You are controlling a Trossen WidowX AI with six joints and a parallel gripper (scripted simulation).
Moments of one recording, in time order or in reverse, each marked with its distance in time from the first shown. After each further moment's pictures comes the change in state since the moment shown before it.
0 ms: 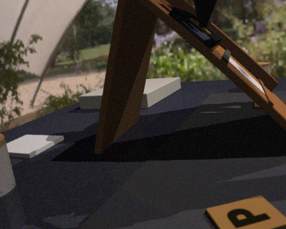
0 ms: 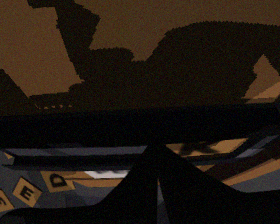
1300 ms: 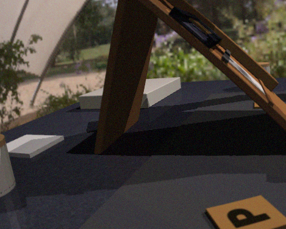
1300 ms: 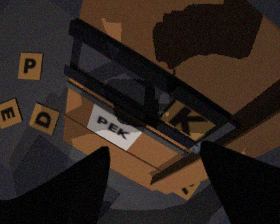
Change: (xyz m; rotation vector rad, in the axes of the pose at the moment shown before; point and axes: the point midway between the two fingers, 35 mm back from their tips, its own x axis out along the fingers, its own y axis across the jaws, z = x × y) arm -0.079 0.005 -0.032 -0.608 -0.177 0.043
